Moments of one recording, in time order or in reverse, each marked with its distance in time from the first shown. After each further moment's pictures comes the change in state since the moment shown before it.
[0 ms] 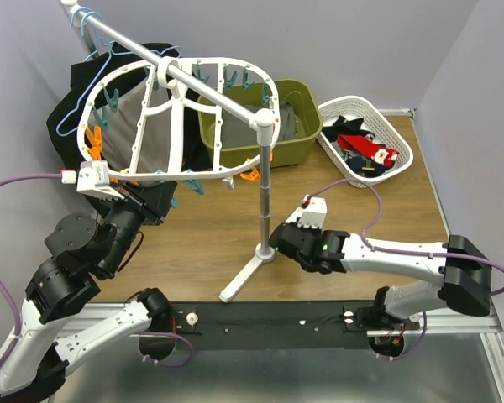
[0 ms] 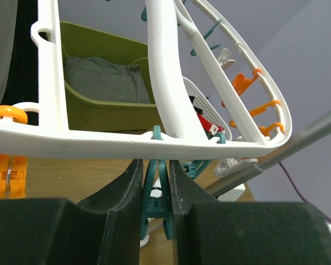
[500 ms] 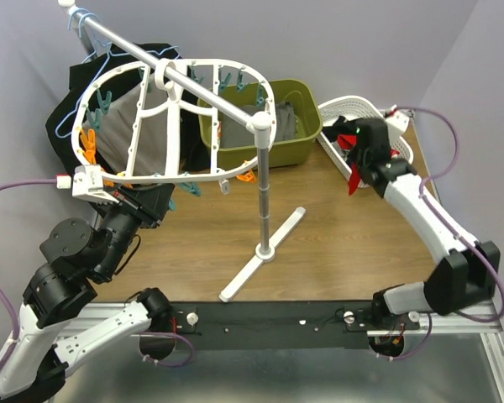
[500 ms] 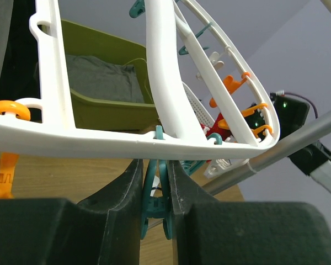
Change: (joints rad) left arm 0.000 -0.035 -0.018 -0.001 0.002 -0.036; right arm -0.863 0.005 0.308 0.188 -0.179 -0.447
